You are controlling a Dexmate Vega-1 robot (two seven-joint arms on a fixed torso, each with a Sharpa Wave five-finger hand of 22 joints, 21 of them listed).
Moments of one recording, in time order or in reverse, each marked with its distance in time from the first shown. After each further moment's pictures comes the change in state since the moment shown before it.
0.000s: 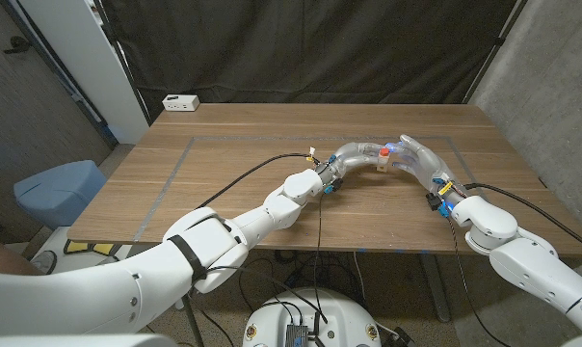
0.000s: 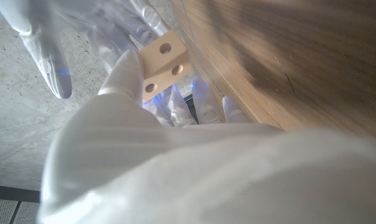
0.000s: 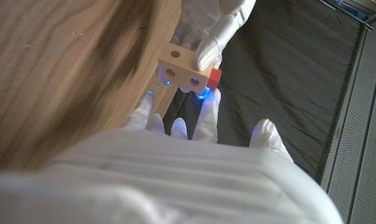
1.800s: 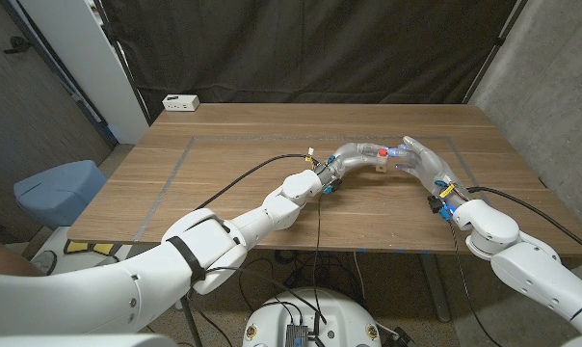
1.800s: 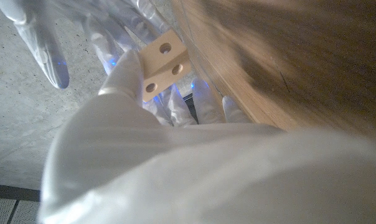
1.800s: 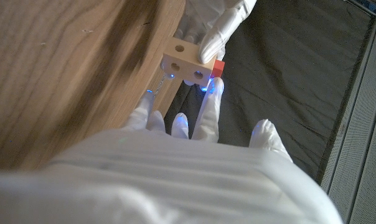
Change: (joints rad) left arm 0.005 0.006 -0.003 -0.007 -0.005 0.006 -0.005; left_hand 0.000 0.000 0.000 0.000 0.000 0.000 0.000 -0.003 -0.001 0.003 0.002 -0.015 0.000 0.000 0.000 0.000 -0.001 0.000 0.000 0.000 0.000; right arm -0.041 0.002 0.018 -0.037 -0.012 -0.012 -0.047; right_hand 0.002 0.010 0.000 0.000 0.004 0.143 0.018 0.051 0.001 0.086 -0.018 0.018 -0.002 0.041 -0.013 0.006 0.000 0.020 -0.009 0.005 0.000
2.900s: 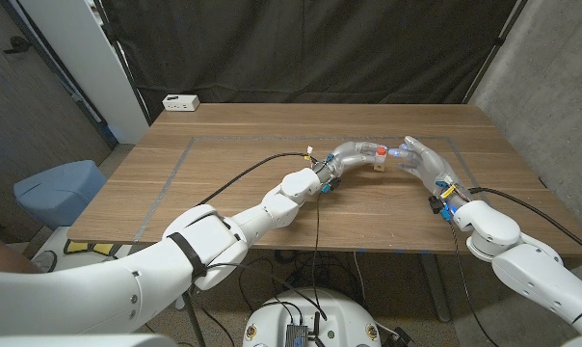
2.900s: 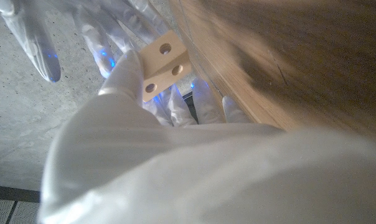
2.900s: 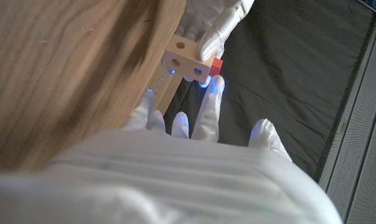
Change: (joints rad) left arm -0.020 -0.006 -0.003 0.037 -0.002 -0.011 -0.007; left_hand 0.000 0.000 0.000 0.000 0.000 0.000 0.000 0.001 0.000 -0.001 -0.001 0.000 0.000 0.000 0.000 0.000 0.001 0.000 0.000 0.000 0.000; right arm -0.015 0.012 0.019 -0.018 -0.014 -0.009 -0.031; right_hand 0.000 0.000 0.004 -0.004 0.000 -0.010 0.002 -0.016 -0.001 0.013 0.005 0.000 0.000 0.007 -0.003 0.006 -0.002 0.011 0.000 0.000 0.000
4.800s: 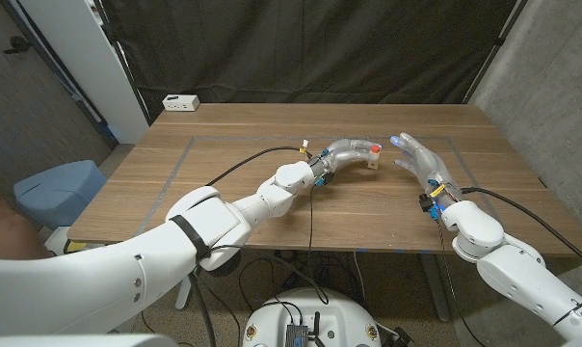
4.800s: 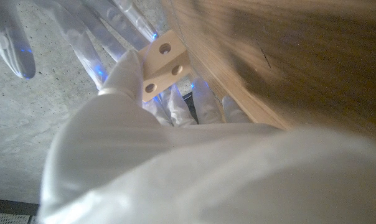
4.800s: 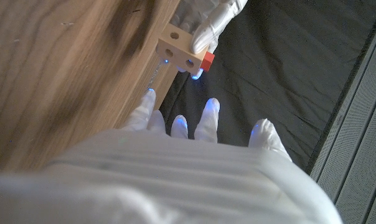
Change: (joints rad) left arm -0.084 -0.023 -0.007 0.139 -0.026 0.001 -0.089; left_hand -0.003 -0.003 0.000 0.000 -0.001 0.000 0.000 0.001 0.000 -0.002 -0.001 0.000 0.000 0.000 0.000 0.000 0.000 0.000 0.000 0.000 0.000; right arm 0.022 0.058 -0.044 -0.039 -0.090 -0.024 -0.111; right_hand 0.000 0.000 0.000 0.000 0.000 -0.336 -0.118 -0.081 -0.004 -0.051 0.003 -0.019 0.002 -0.008 0.000 -0.009 0.003 0.001 -0.059 -0.005 0.000
